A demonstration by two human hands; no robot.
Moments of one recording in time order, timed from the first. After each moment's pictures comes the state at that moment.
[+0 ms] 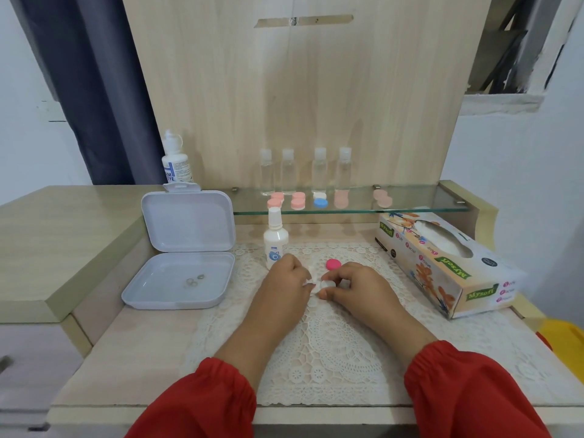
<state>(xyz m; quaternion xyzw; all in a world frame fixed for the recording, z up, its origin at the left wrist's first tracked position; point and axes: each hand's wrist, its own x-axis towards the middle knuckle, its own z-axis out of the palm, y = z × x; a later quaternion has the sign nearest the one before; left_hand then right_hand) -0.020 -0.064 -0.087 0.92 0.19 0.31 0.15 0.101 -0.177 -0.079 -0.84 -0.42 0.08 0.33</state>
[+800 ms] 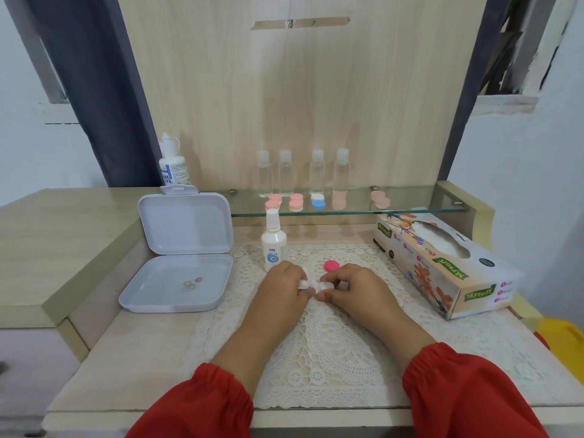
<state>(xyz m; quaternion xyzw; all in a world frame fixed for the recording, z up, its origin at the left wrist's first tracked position) -0.022 -0.067 -0.084 0.91 0.21 0.31 0.21 0.100 -0.178 -0.078 -0.83 -0.43 0.08 0.34</state>
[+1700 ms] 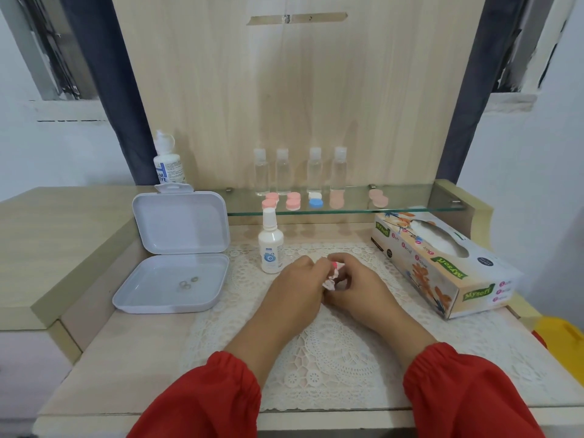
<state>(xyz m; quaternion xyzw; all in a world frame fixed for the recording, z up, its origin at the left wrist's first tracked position) -0.004 -0.079 -0.074 0.95 0.12 0.26 0.13 0.099 -0.184 -0.074 -0.80 -0.39 0.13 0.42</state>
